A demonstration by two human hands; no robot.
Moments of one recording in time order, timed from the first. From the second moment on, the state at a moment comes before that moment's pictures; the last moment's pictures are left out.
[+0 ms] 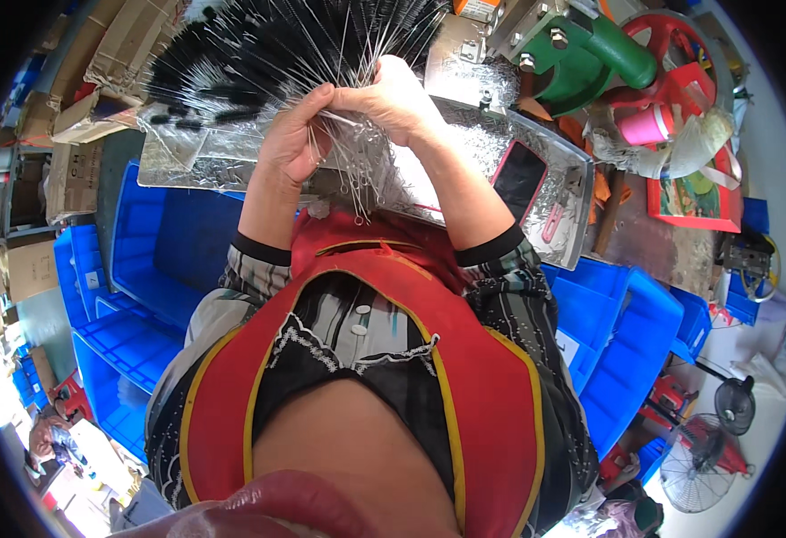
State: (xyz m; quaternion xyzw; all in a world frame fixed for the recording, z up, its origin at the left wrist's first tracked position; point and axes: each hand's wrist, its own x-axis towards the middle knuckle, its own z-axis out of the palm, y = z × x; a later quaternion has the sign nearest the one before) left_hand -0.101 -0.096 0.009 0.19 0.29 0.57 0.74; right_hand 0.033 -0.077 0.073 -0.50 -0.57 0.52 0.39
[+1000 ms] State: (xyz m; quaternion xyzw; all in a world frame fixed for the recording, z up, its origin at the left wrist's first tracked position) left_hand -0.093 -0.119 0.032 0.37 0.40 0.62 0.57; right_hand 0.025 -0.074 0.048 -0.44 -0.80 0.14 0.39
